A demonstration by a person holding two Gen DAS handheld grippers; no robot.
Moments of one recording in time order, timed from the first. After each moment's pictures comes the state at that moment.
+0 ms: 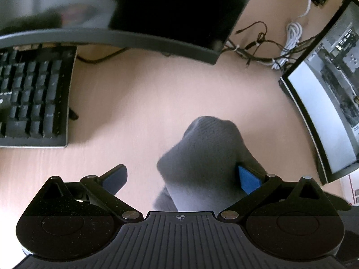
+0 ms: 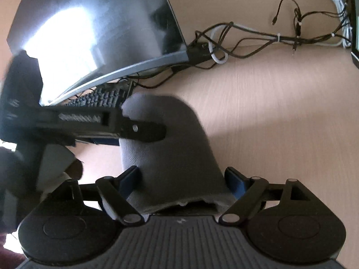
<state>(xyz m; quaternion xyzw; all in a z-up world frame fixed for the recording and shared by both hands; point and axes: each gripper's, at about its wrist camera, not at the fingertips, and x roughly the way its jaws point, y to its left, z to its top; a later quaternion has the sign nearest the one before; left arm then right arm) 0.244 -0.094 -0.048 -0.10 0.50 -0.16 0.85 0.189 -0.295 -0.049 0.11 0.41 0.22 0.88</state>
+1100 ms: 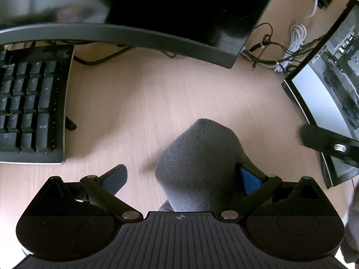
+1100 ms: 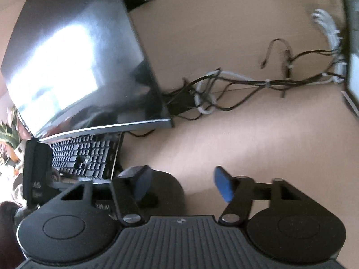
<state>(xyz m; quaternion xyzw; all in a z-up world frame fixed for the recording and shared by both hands) 0.261 -0.088 -0.065 -0.11 0.49 -0.17 0.85 0.263 -0.287 -0.015 0.11 0.38 0.20 0.90</state>
